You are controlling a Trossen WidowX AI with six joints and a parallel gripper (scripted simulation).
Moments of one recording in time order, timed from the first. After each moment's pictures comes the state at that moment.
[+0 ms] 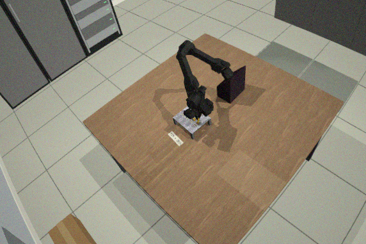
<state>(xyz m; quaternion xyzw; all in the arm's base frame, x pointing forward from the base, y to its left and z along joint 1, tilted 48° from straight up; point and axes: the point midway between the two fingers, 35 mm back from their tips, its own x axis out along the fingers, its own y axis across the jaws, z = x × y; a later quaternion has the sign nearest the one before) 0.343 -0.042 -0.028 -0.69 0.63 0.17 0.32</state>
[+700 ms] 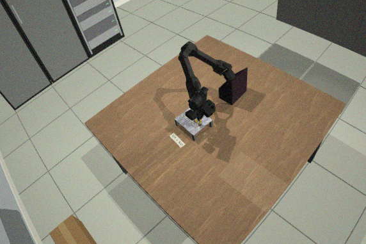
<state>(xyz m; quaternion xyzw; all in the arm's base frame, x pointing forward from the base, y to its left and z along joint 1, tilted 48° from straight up) 0.343 -0.038 -0.025 -0.69 0.63 0.17 0.32</state>
